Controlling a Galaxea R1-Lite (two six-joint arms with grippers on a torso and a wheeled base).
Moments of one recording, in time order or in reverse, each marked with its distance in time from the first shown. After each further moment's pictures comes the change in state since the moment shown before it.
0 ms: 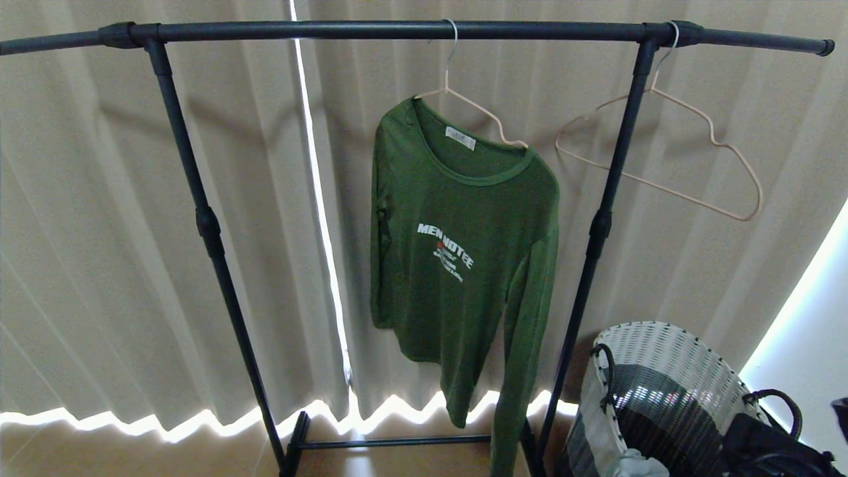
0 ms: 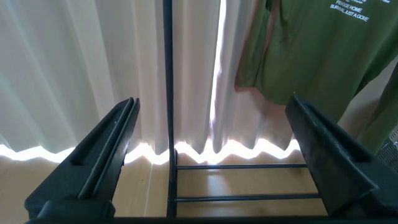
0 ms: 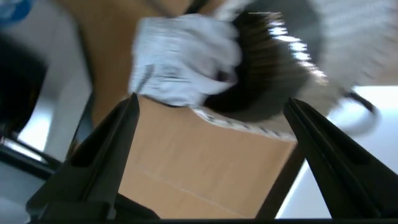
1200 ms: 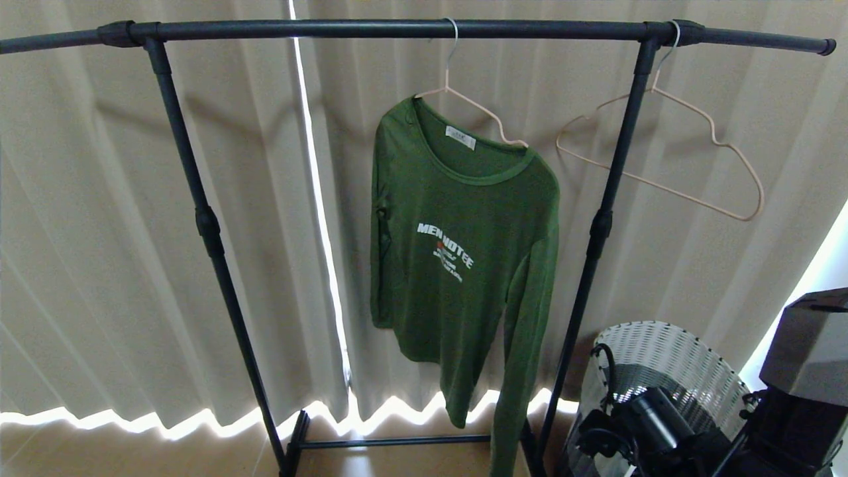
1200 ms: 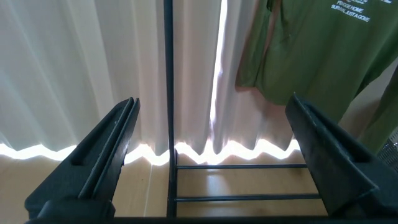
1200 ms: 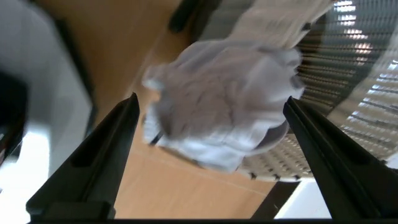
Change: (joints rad) left arm 0.000 0.000 0.000 0.000 0.004 -0.003; right arm 0.220 0.820 -0.095 -0.485 -0.223 0.289
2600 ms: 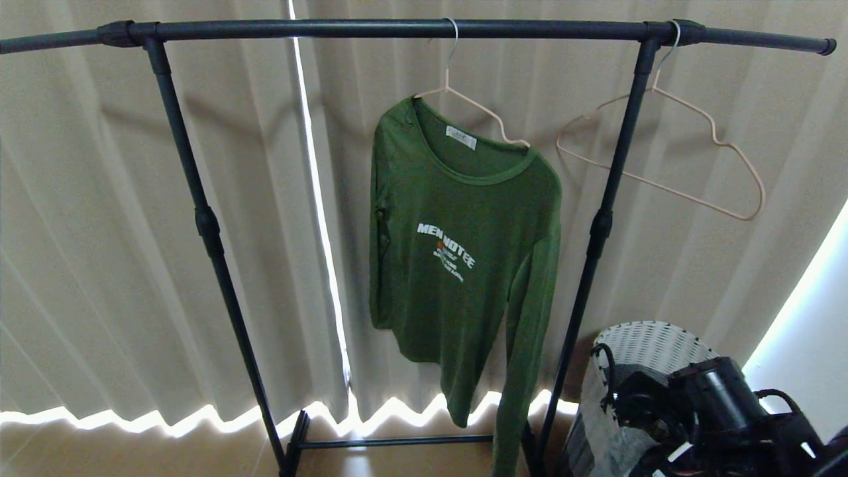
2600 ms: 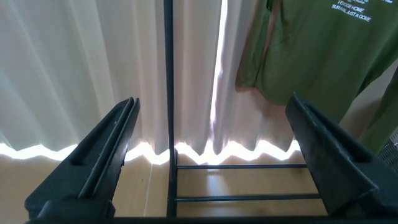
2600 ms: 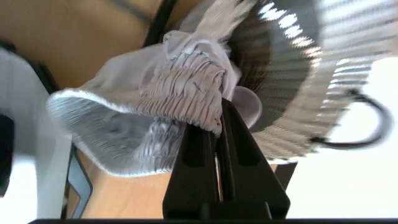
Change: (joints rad) left arm 0.000 0.000 0.000 0.000 0.000 0.001; right arm -0.037 -0.379 0.005 0.151 -0.066 -0.001
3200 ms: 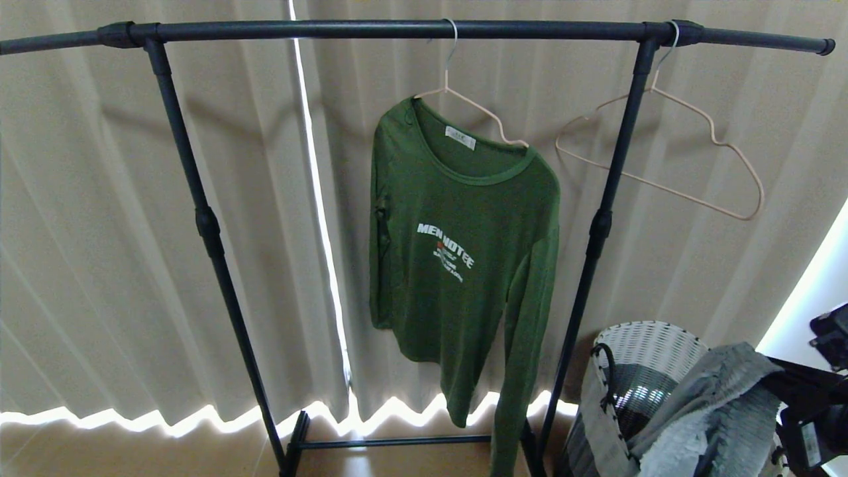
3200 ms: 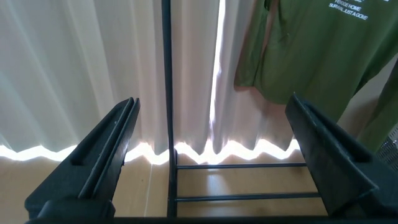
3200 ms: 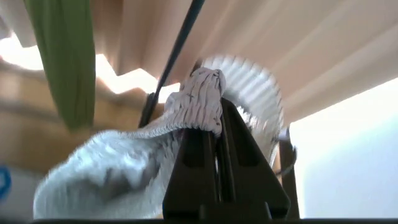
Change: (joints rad) left arm 0.000 0.000 0.000 0.001 -0.007 0.005; right arm -0.032 -0.696 -0.076 0.166 0.003 -0.003
